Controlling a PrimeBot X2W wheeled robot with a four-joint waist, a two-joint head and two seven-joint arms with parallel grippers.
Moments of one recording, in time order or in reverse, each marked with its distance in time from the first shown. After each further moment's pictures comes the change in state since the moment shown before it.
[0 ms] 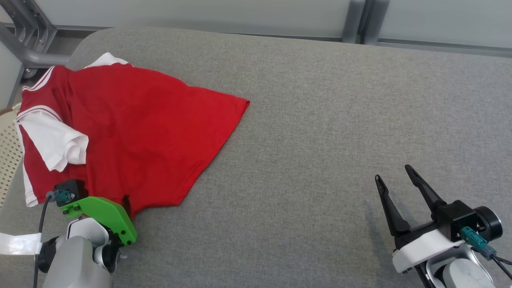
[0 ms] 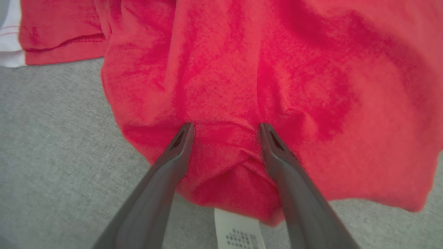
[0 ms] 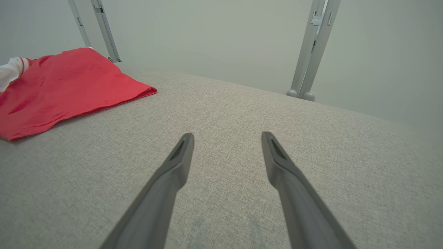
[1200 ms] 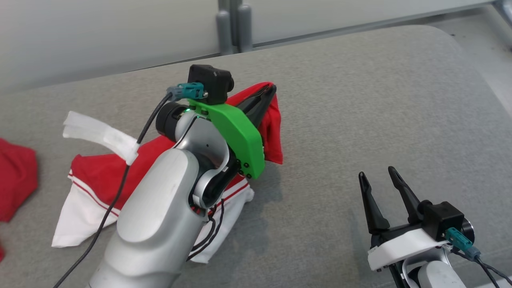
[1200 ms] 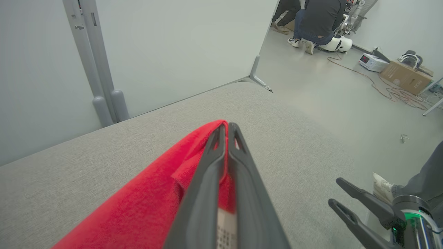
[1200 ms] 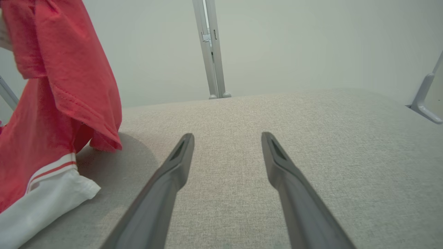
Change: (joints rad) left arm -0.165 -0.066 -0.620 -0.711 -0.272 0.009 0.176; right arm -0.001 0.156 -0.033 0.012 0.043 0.000 0.000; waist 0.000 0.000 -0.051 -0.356
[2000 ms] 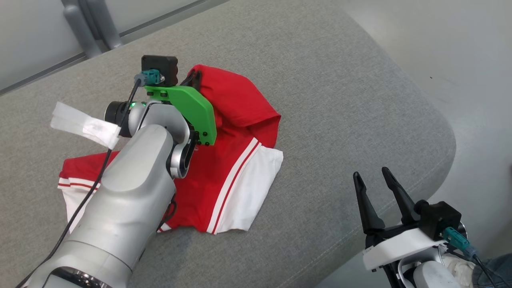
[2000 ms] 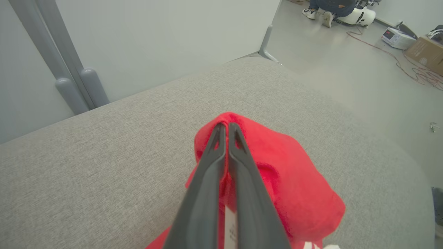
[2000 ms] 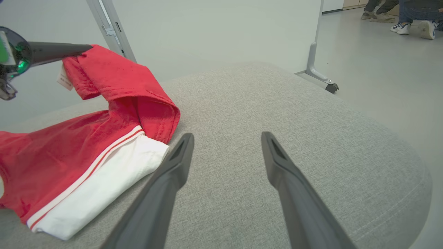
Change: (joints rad) left arm -0.271 0.049 -0.167 0.596 -0.142 0.184 -0.337; right arm -0.003 0.015 0.023 0.002 0.056 0.000 0.000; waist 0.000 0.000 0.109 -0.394
